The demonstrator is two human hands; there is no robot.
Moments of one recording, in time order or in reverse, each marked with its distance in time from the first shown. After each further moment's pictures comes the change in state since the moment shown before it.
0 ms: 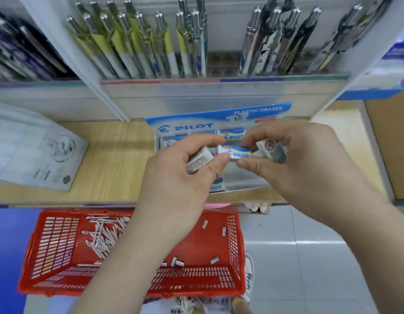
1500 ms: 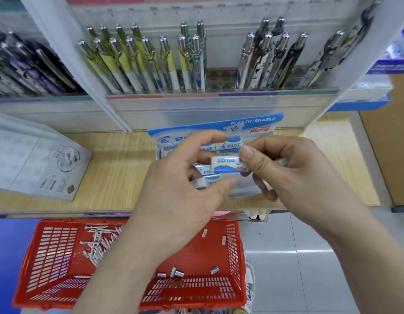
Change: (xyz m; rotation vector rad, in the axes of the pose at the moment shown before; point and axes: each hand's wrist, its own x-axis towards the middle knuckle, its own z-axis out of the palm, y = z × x) left_hand -0.004 0.014 -0.011 -0.012 -0.130 0.017; right_hand -0.003 -0.005 0.006 0.598 -0.075 0.143
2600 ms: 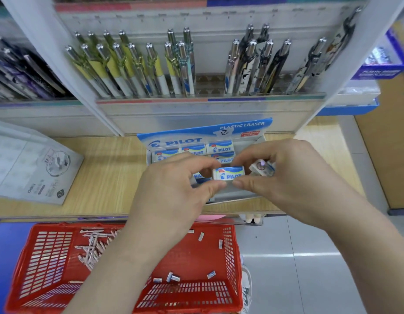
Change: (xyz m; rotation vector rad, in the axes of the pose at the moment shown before) left_hand 0.012 -0.018 0.012 0.354 0.086 0.145; right_hand 0.005 0.003 -0.021 -0.572 -0.036 -0.016
